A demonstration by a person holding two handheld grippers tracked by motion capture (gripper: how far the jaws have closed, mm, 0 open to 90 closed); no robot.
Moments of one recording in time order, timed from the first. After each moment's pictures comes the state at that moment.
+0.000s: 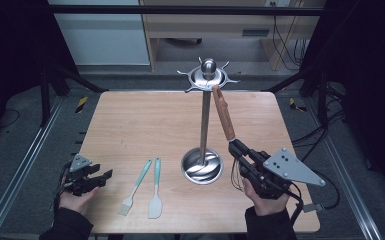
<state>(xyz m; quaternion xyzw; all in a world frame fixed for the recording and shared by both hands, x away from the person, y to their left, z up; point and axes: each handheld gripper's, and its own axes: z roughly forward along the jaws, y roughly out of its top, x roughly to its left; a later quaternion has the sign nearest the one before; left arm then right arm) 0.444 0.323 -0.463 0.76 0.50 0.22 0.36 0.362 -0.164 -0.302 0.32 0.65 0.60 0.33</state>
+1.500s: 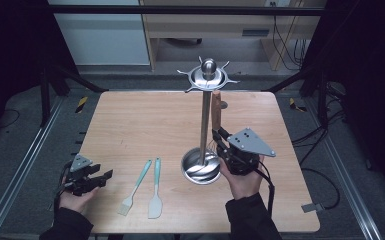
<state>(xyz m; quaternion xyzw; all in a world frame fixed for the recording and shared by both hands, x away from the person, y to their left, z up) 0.444 0.323 -0.464 0.76 0.50 0.22 0.36 0.418 -0.118 -0.317 0.38 0.68 0.52 0.36</state>
